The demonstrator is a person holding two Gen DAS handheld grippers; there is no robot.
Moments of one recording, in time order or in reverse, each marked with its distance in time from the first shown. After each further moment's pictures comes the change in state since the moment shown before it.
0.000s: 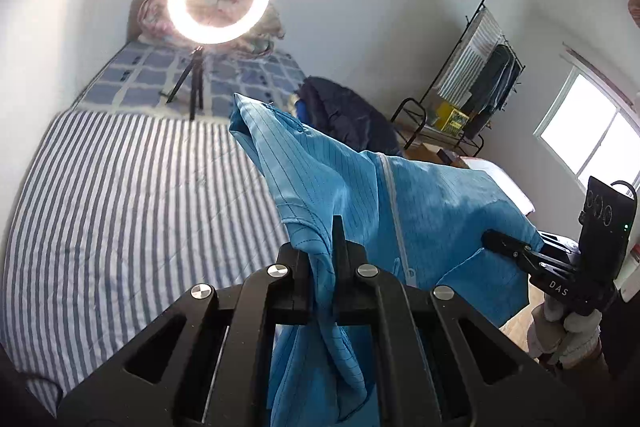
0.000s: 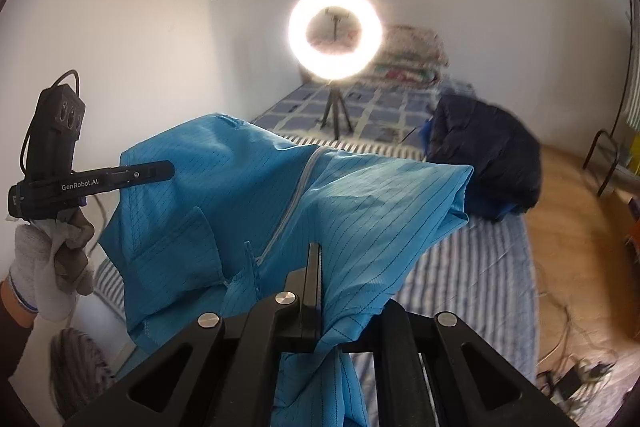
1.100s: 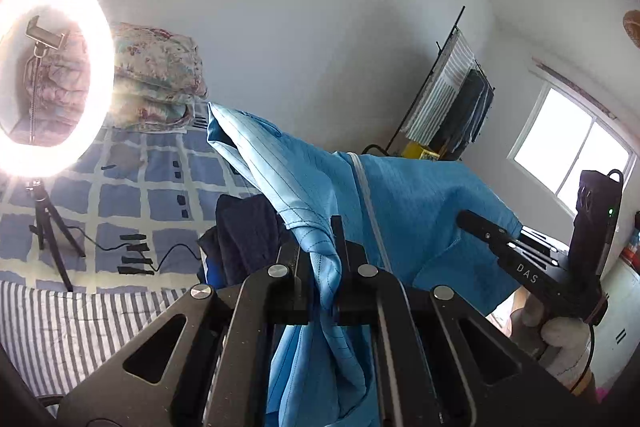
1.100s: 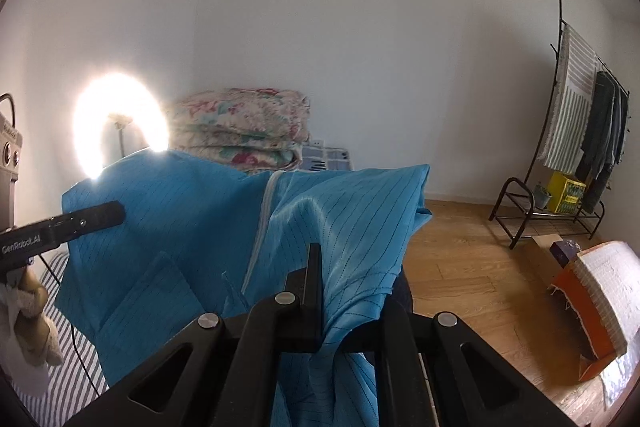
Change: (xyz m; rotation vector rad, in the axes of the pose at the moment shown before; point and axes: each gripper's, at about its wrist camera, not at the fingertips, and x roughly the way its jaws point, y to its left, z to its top) left arm 0.335 -0.051 0.272 0.064 -0.104 -0.166; right arm 0.154 -0.268 0.250 0.099 -0.171 -0.396
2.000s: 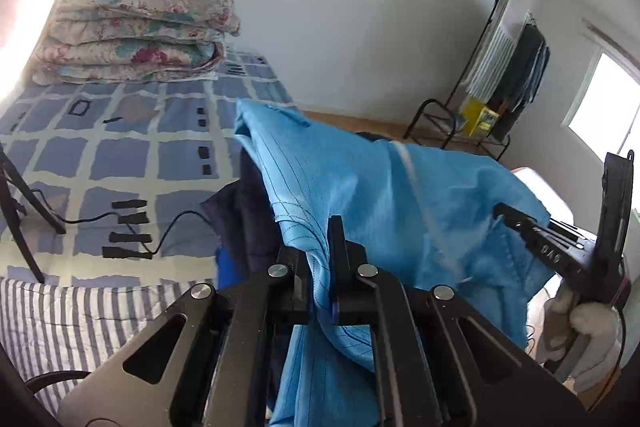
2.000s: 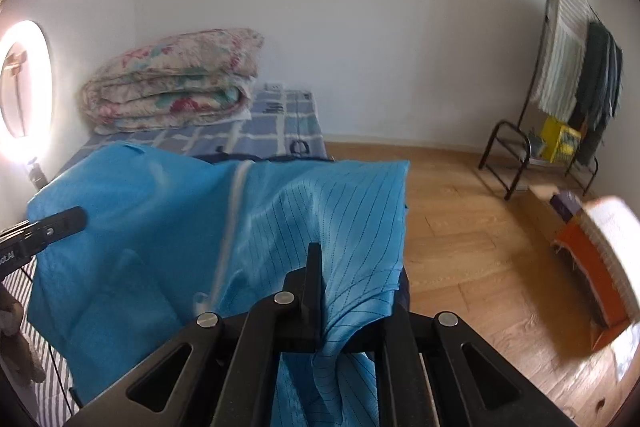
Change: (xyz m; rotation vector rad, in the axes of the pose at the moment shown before) left arm 0.185 0.065 -0.079 0.023 0.141 0.191; right arm 0.182 -0.080 -0.088 0.097 0.168 -0.084
